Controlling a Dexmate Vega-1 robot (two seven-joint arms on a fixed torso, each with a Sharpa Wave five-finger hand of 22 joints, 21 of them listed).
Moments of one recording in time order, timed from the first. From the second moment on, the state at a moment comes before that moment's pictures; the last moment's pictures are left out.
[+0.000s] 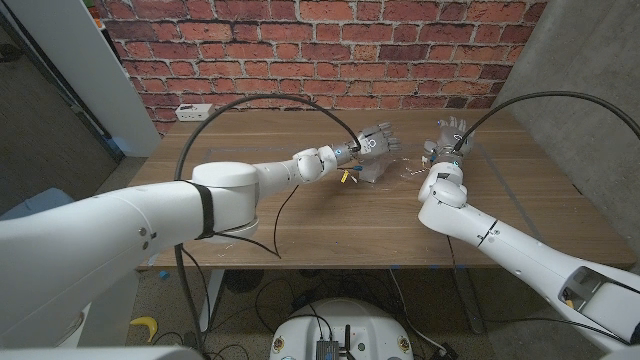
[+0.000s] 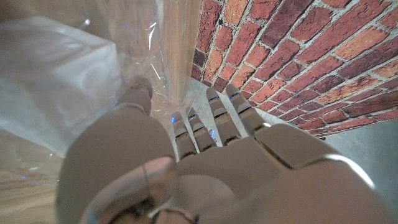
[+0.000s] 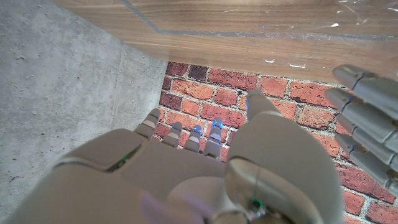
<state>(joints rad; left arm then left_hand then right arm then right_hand) 0.01 0.01 1.63 -0.42 1.12 0.12 0.88 0.80 0.01 0.32 -0.09 0.20 0.34 -0.22 0.17 0.18 0.30 -0.17 0.18 0.20 0.43 -0.05 0.18 0.18 0.28 0.10 0.31 0.20 -0.66 -0.62 -0.80 -1.79 -0.45 -1.16 -0.43 0.76 0.15 0.30 -0.08 0.19 0.18 -0.15 0.18 0.19 -0.02 -0.09 0.18 0.21 -0.09 -0.04 0.21 0.21 -0.06 0.13 0.20 0.18</state>
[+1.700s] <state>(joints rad) 0.05 -0.06 1.66 -0.42 0.78 0.26 0.87 0.55 -0.10 0.11 -0.04 0.28 -0.17 -0.11 0.18 0.19 -0.17 0.09 0.20 0.23 -0.15 0.09 0.18 0.21 -0.17 0.21 0.20 0.22 -0.38 -0.98 -1.06 -2.04 -0.66 -0.95 0.56 0.97 0.16 0.35 -0.15 0.18 0.00 -0.22 0.19 0.20 -0.17 -0.12 0.19 0.20 -0.17 -0.02 0.19 0.20 -0.17 0.07 0.19 0.18</state>
